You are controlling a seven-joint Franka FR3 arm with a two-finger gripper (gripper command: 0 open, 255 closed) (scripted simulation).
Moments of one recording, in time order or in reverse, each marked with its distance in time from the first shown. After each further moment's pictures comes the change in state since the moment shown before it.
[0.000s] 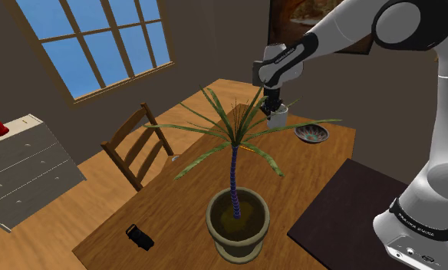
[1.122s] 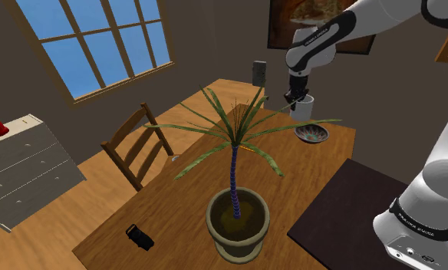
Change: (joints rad) arm -0.087 -0.242 -0.068 -0.203 -0.022 -0.038 -0.145
